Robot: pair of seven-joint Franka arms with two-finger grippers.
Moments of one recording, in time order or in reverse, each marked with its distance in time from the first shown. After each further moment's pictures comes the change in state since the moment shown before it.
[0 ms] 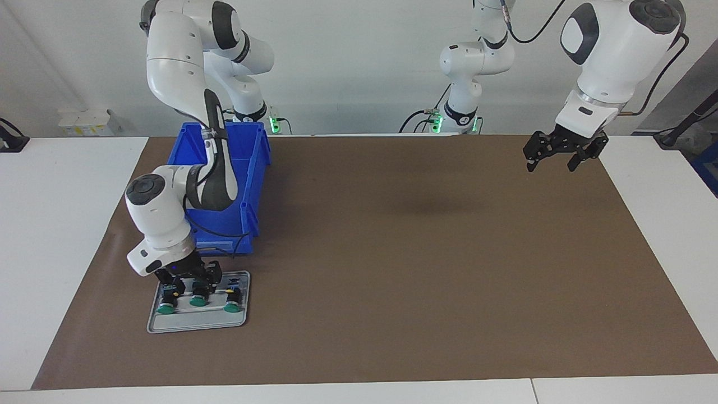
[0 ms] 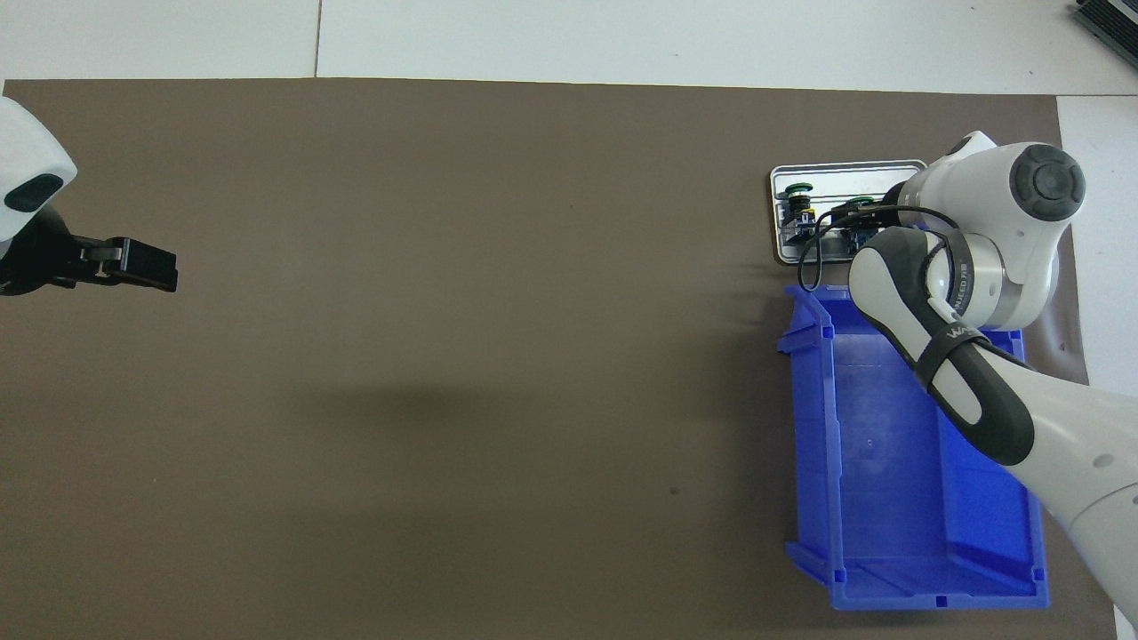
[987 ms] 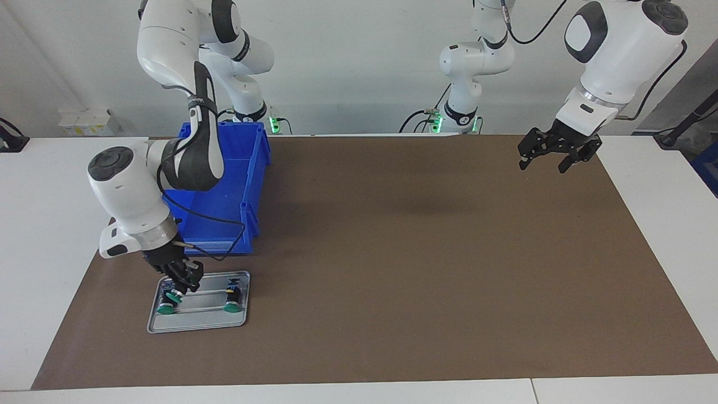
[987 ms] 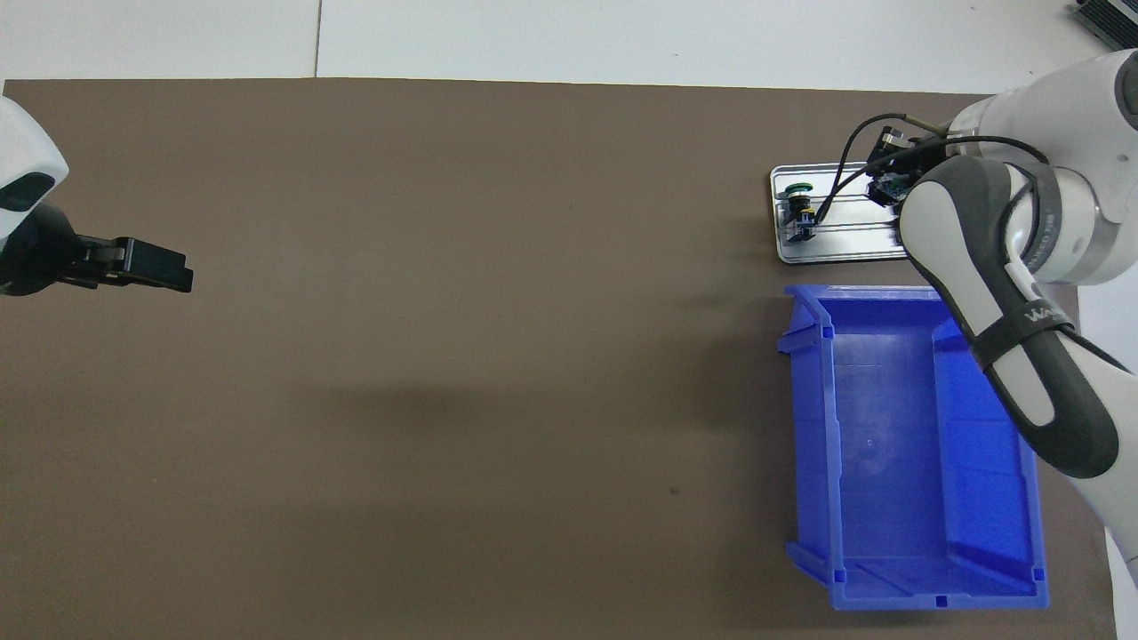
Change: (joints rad) left arm 0.005 0.000 0.012 -0.001 -0.083 -0.001 0.038; right arm 0.019 -0.064 0.000 0.248 0.048 -0.318 0.554
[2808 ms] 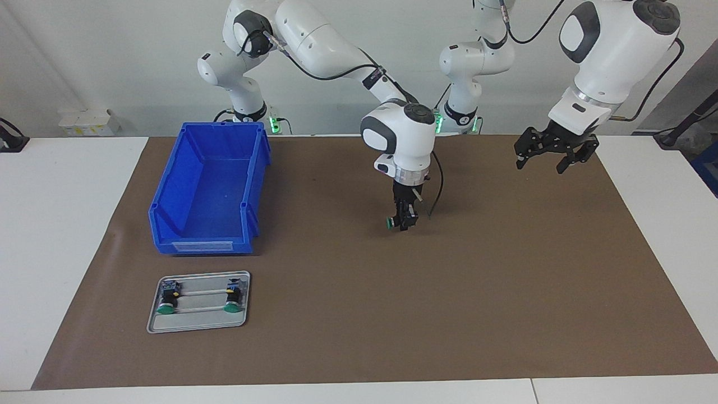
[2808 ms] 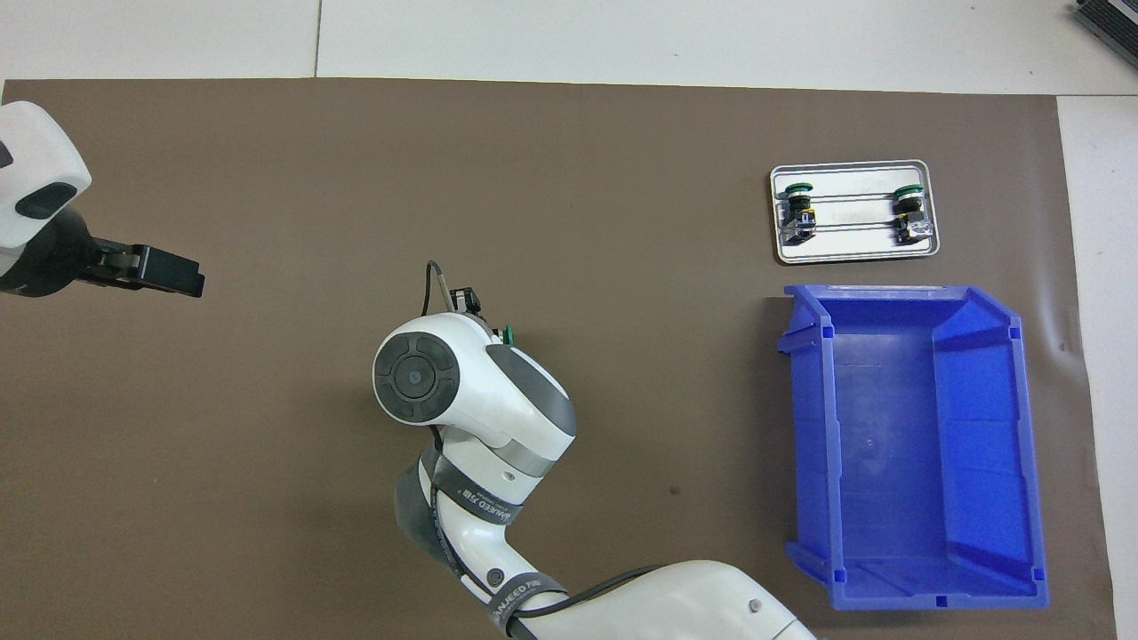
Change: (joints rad) left arm -0.010 -0.002 -0.024 -0.007 0.006 0.001 0.068; right arm 0.802 0.182 0.009 0.075 -0.227 0.031 1.807
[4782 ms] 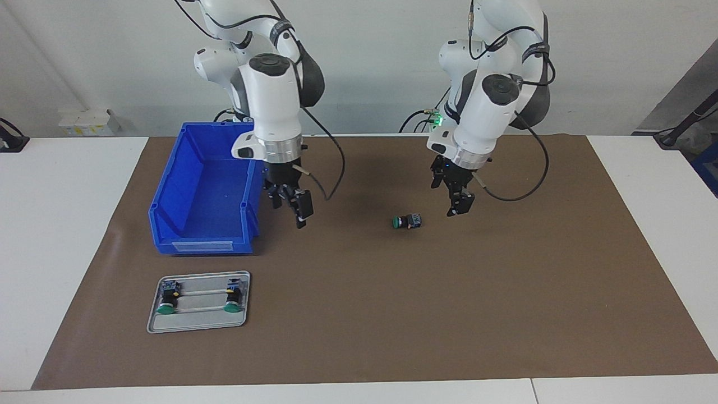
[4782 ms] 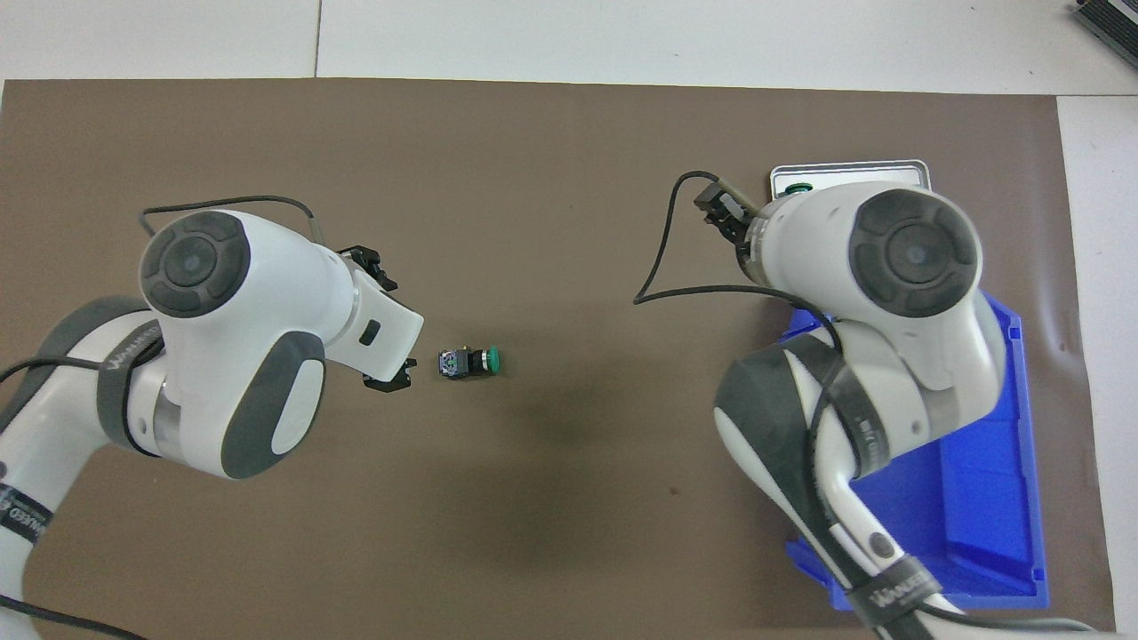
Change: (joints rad) left arm -0.332 0.055 -0.009 -0.347 -0.035 0.461 0.881; right arm -0.475 -0.518 -0.011 -0.381 0.038 -0.026 -1.204
